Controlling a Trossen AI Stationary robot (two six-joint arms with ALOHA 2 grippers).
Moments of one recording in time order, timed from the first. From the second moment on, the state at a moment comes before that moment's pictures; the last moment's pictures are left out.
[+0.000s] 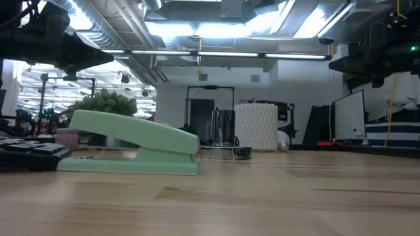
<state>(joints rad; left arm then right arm) -0.12 0.01 0.01 0.07 -0.61 0.03 0.14 0.00 0.01 0.09 0.77 0.09</state>
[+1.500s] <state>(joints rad) -0.12 0.01 0.01 0.07 -0.61 0.03 0.14 0.02 0.04 0.35 0.75 0.05</state>
